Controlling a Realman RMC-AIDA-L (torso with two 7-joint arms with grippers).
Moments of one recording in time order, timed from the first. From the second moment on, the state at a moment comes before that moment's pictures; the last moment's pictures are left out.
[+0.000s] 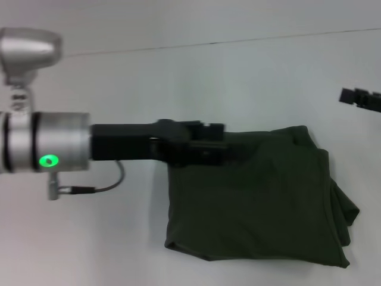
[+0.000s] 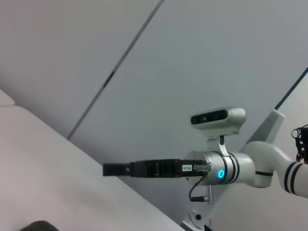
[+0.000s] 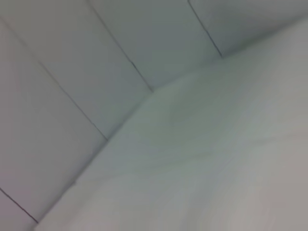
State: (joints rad) left arm -0.57 -2.15 1.16 0.88 1.67 1.58 -1.98; right arm 0.37 1.94 -0.38 -0.68 -1.99 -1.62 1.82
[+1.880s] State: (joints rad) left arm -0.52 -2.13 0.93 0.79 1.90 1.73 -1.82; right arm 0.48 1.96 -0.50 -0.62 -2.28 -1.46 2.11
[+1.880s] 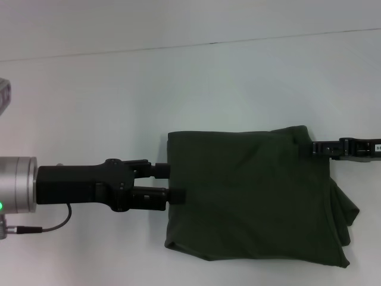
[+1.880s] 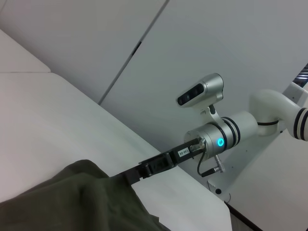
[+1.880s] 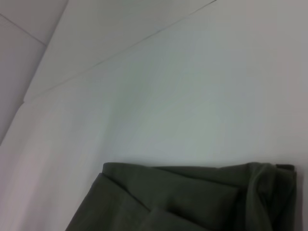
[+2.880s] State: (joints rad) left arm -0.52 -2.14 0.93 0.77 1.91 1.71 -1.82; right arm 0.47 1.96 -0.44 -0.63 -2.27 -1.42 2.10
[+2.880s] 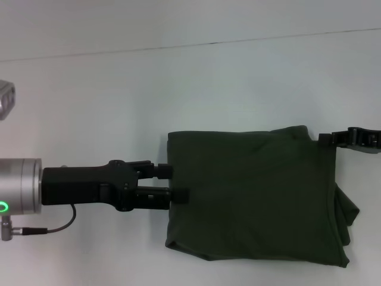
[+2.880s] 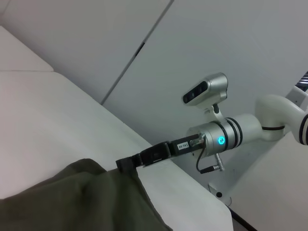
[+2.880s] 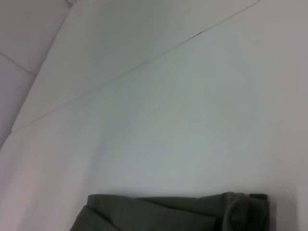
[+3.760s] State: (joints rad) left arm -0.53 -2.13 0.92 0.75 1.90 1.70 -1.82; right arm 0.55 1.97 -0.46 -0.62 -2.28 -1.27 2.10
